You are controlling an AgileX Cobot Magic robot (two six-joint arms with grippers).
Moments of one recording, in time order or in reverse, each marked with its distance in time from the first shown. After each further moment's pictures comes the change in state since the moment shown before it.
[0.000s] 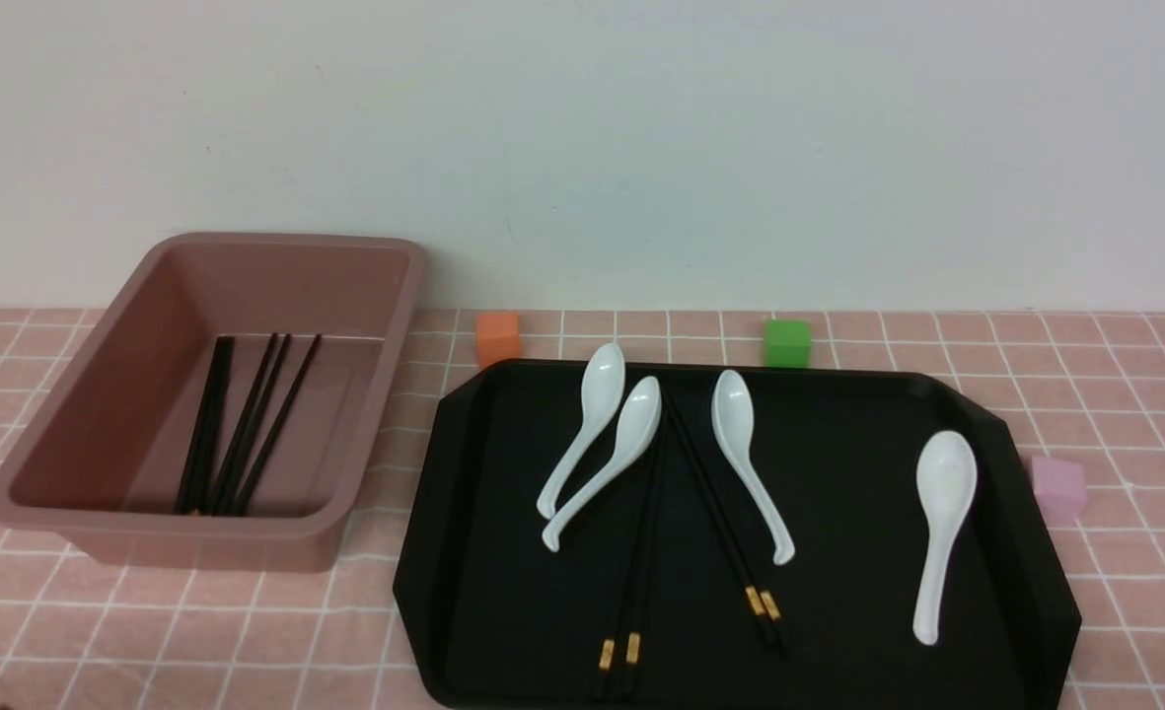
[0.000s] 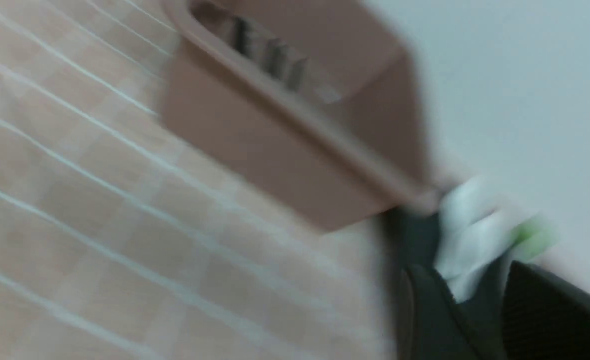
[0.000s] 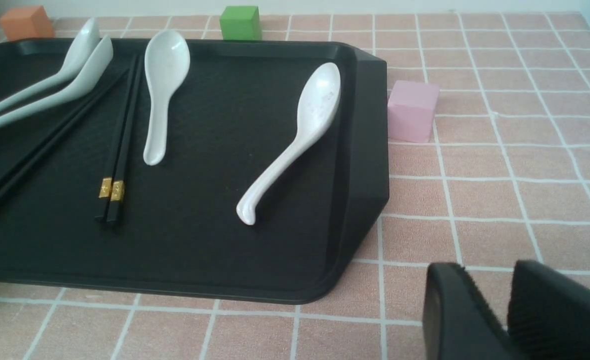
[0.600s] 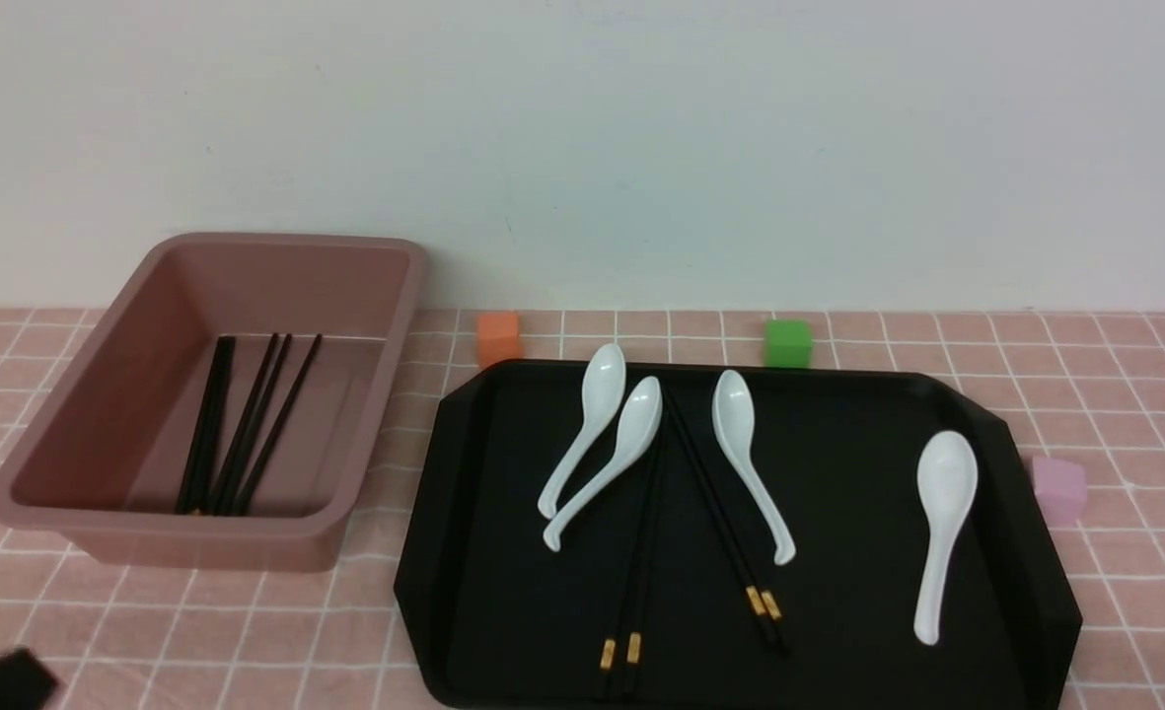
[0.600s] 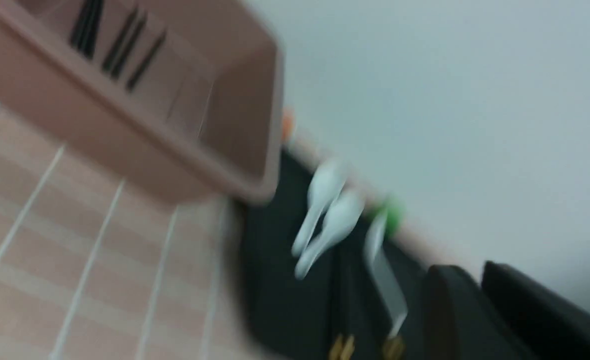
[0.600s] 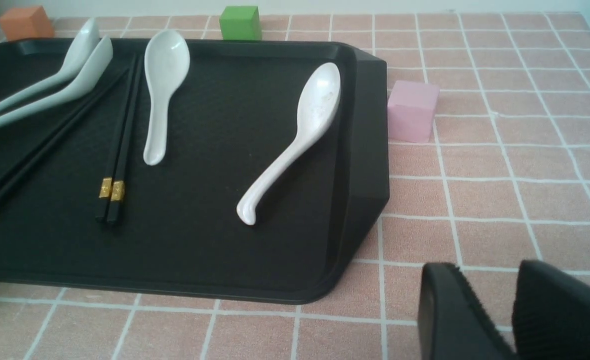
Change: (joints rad) right arm 0.000 0.000 0.000 0.000 0.000 0.000; left arm 0.000 0.210 -0.319 -0.221 0.301 0.212
